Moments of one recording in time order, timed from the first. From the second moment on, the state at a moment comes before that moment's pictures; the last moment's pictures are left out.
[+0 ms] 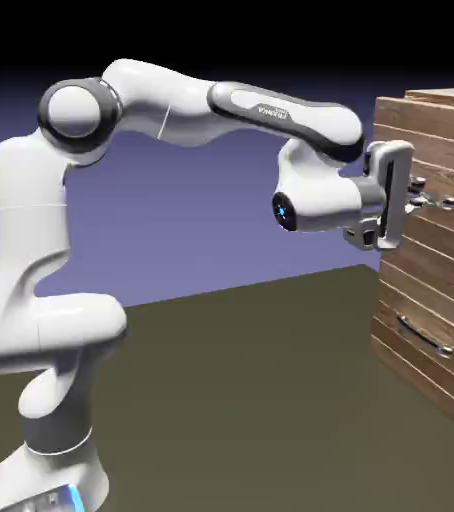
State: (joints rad) arm 1.55 0.36 -1.67 -2.01 2.86 2.68 -0.17
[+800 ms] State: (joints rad) arm 2.39 0.35 -2.47 -2.28 2.90 2.68 -0.35
